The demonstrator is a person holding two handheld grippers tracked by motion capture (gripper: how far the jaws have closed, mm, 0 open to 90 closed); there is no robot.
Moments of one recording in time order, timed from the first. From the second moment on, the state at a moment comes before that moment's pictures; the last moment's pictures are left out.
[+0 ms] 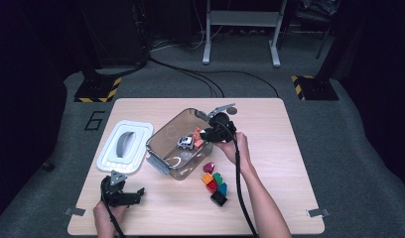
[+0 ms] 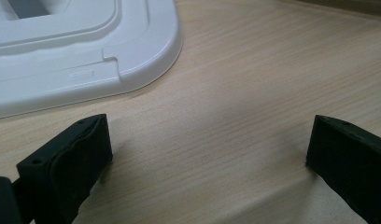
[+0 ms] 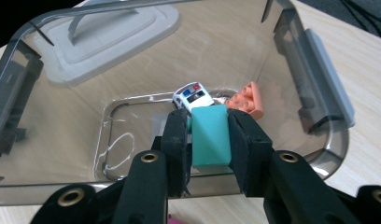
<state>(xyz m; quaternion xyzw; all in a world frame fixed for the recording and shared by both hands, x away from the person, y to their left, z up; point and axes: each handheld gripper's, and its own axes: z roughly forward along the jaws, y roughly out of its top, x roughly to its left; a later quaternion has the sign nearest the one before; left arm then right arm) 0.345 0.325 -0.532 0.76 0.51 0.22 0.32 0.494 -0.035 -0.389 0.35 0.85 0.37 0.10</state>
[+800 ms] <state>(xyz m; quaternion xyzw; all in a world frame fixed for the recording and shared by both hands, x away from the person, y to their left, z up) 0.345 0.325 -0.532 0.77 0.51 0.22 0.32 0.452 -0.075 -0.391 0.37 0.83 0.41 0.12</state>
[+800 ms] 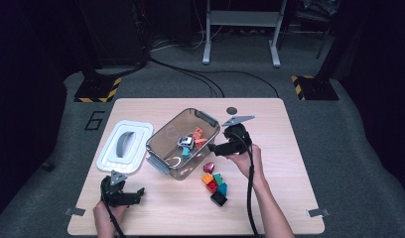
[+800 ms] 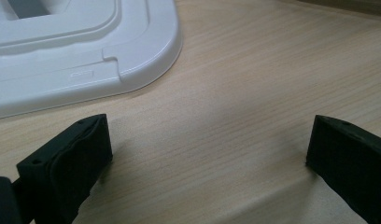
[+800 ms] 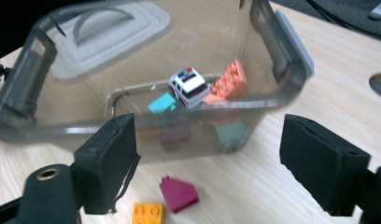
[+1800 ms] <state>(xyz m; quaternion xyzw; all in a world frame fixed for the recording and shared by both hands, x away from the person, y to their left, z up) 0.345 0.325 -0.532 0.76 0.51 0.22 0.32 0.408 -0.075 -0.486 0.40 0.85 0.32 0.07</state>
